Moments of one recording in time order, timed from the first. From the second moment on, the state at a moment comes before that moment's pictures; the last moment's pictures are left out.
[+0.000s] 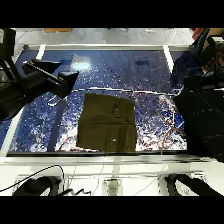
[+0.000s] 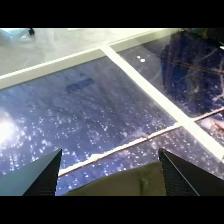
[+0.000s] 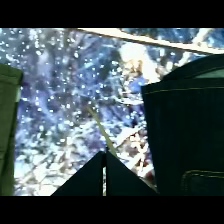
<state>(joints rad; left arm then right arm) -0.38 -0.79 1.21 1.27 -0.67 -1.25 -0.01 -1.13 1.58 -1.57 1.45 1.50</state>
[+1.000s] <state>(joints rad) -0.36 -0.77 1.20 1.44 -1.05 -1.25 -0.04 -0.90 0.66 -1.04 1.46 1.19</state>
